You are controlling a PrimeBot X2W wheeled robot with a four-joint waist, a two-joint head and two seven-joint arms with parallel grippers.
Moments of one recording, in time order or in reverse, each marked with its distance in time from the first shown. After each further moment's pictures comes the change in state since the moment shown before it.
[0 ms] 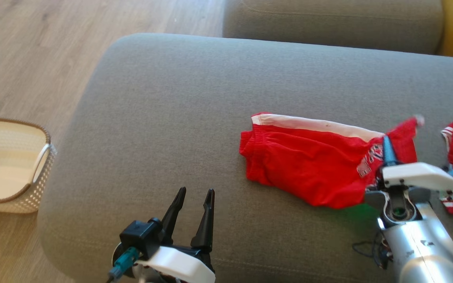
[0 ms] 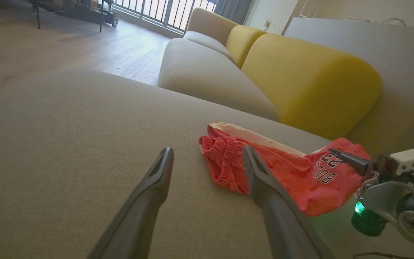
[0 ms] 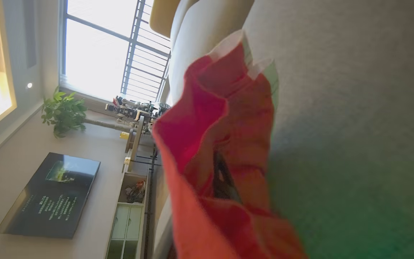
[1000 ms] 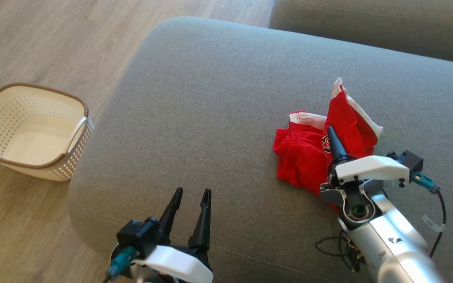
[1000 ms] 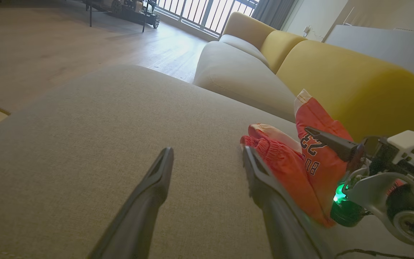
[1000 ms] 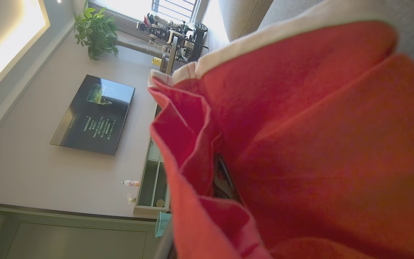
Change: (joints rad) left arm 0.000 0.001 0.011 0.008 -0.013 0.003 0.000; right arm -0.026 -0.002 0.447 -0.109 0.264 0.000 -0.072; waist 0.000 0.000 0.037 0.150
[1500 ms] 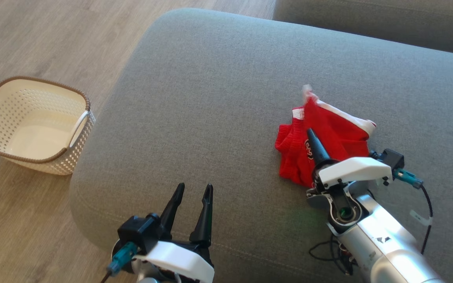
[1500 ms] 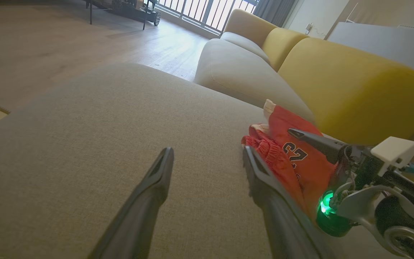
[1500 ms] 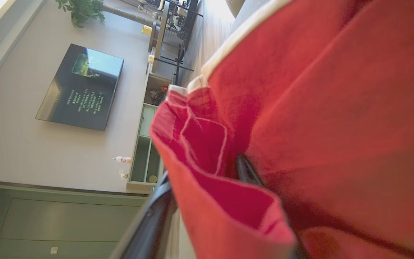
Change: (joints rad) left arm -0.018 0.000 -0.007 0.000 -0.003 0.000 0.000; right arm -0.036 -0.005 0.154 0.049 0.062 0.000 0.000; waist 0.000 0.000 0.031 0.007
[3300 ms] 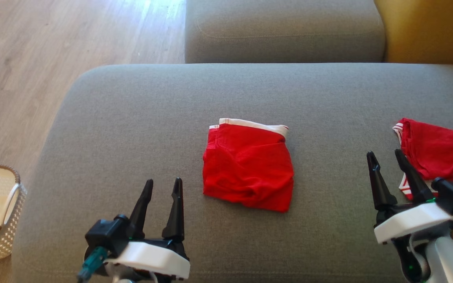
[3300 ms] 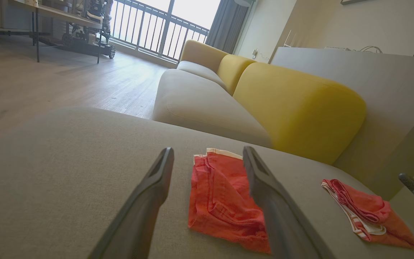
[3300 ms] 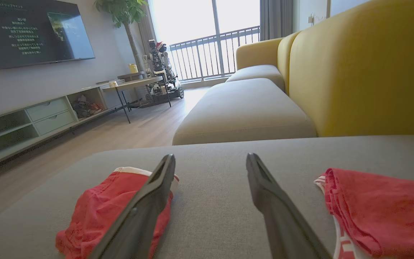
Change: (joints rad) left arm 0.051 0.001 0.129 -0.059 0.035 -0.003 0.000; right arm 0.426 -0.141 -0.437 -0.527 -1.095 0.000 0.000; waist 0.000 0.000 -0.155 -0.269
